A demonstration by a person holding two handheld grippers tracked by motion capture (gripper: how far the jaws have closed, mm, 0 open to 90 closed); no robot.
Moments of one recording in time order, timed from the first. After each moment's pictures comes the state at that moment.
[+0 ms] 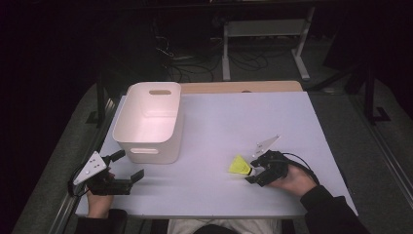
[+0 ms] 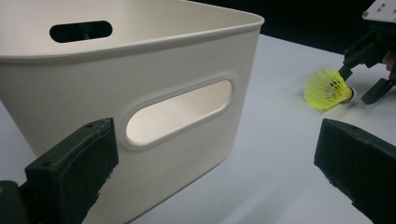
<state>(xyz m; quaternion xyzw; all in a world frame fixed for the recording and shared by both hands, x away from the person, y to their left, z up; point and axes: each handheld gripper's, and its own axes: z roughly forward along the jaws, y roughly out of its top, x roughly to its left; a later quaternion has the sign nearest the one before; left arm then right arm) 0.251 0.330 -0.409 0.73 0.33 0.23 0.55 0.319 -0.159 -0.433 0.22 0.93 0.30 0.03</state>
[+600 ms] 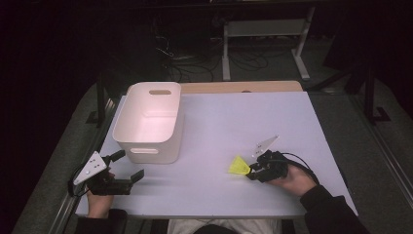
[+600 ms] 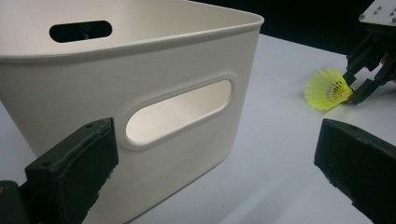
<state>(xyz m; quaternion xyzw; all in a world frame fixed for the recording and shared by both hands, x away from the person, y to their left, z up) 0.251 0.330 -0.409 0.73 0.33 0.23 0.55 0.321 -0.159 -0.436 0.22 0.93 0.29 0.03</state>
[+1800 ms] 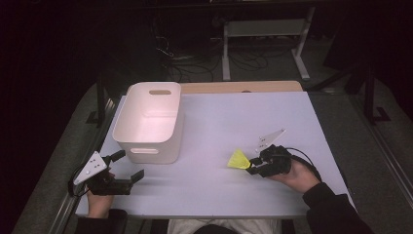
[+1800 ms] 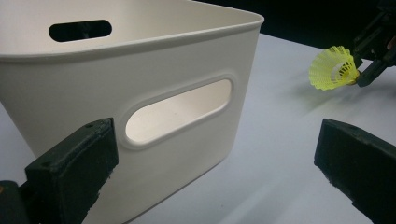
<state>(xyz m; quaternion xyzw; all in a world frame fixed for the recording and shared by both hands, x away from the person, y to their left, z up) 0.251 0.329 -0.409 0.73 0.33 0.23 0.55 0.321 -0.164 -0.411 0.22 0.92 0.33 0.03</state>
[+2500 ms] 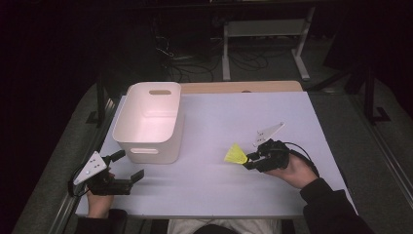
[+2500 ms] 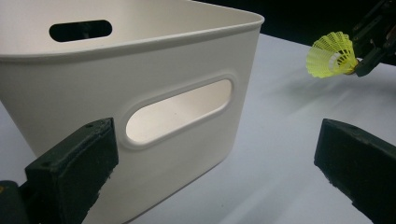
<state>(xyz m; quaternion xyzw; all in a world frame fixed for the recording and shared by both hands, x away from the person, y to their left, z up) 0.251 0.329 -0.409 0.73 0.33 0.23 0.55 0.328 -0.156 -0.395 0.22 0.91 0.34 0.03</state>
